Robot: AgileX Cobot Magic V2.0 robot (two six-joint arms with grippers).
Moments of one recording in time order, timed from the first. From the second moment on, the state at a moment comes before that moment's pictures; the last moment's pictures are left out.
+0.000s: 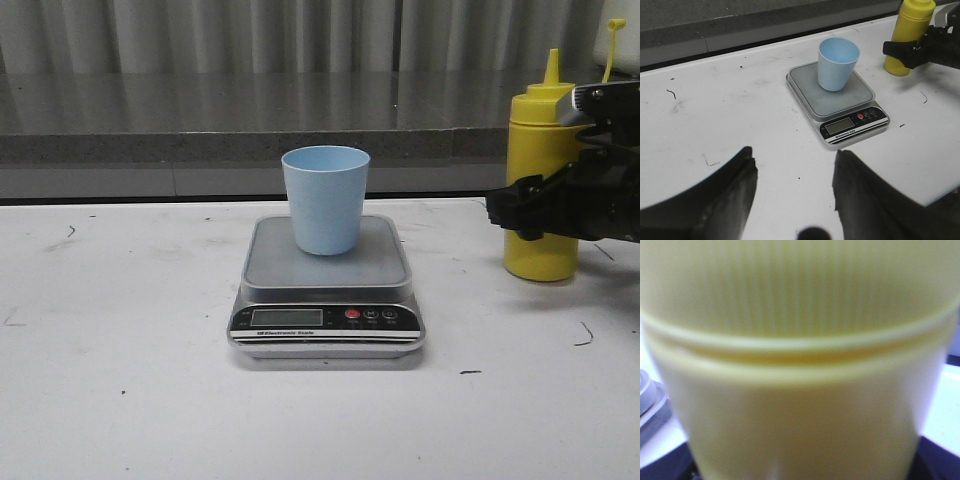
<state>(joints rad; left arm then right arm) -0.49 0.49 -0.74 0.00 0.81 -0.06 0.01 2.00 -0.72 -0.33 -1.03 0.13</state>
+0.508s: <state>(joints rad) -0.49 0.49 -0.74 0.00 0.81 -0.06 0.01 1.99 -0.69 -0.32 -1.02 0.13</state>
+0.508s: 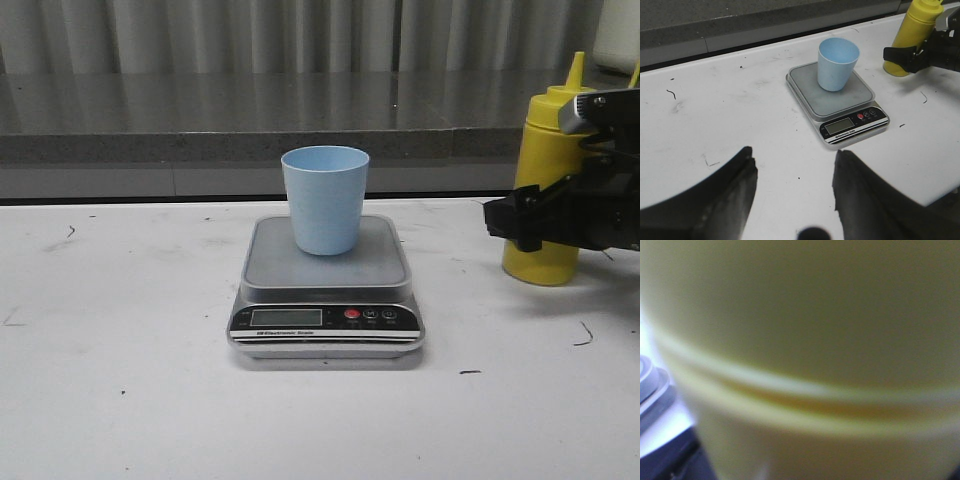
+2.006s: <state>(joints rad) -0.49 0.49 -0.74 0.00 0.81 -0.06 0.43 0.91 -0.77 -0.23 0.80 0.24</state>
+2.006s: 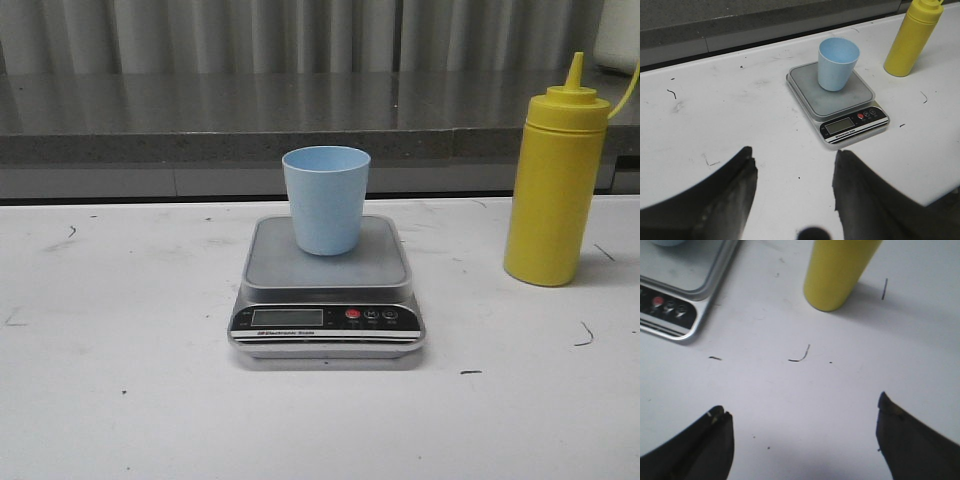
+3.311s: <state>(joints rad) -0.49 0.49 -0.74 0.00 0.81 -0.06 0.41 0.39 -0.74 -0.09 1.00 0.10</state>
